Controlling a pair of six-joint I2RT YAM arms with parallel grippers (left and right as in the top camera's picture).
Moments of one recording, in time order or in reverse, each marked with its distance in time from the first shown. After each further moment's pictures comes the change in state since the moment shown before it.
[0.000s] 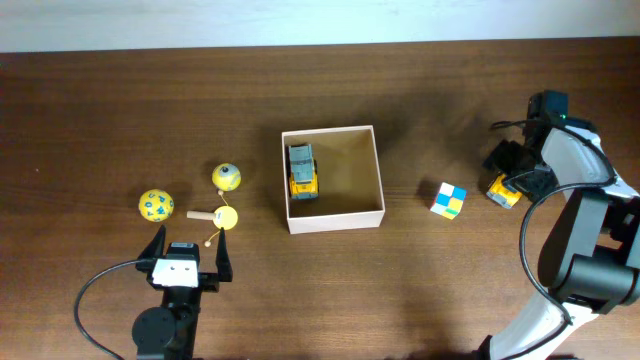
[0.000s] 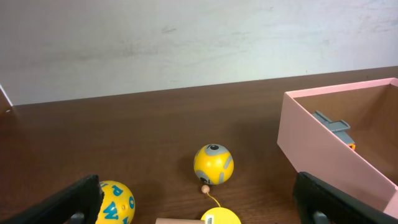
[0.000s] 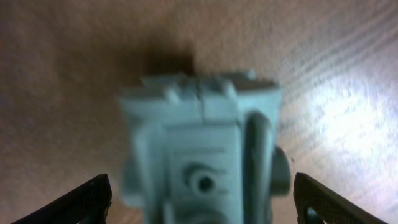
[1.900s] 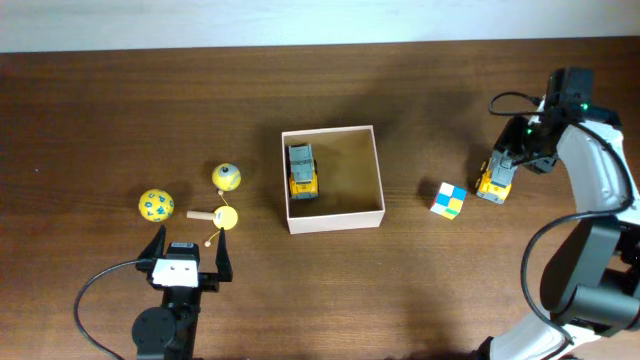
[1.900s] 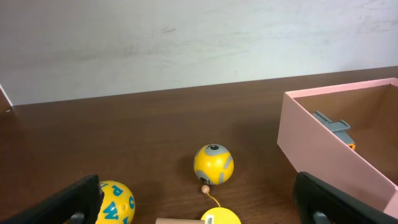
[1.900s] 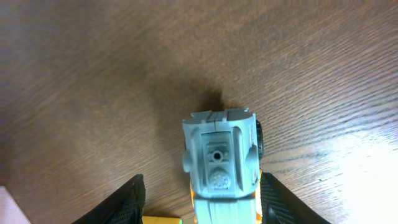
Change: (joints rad) left arm 0.000 0.000 0.000 0.000 0.000 0.000; right arm 0.000 -0.118 0.079 -0.010 -0.174 -0.192
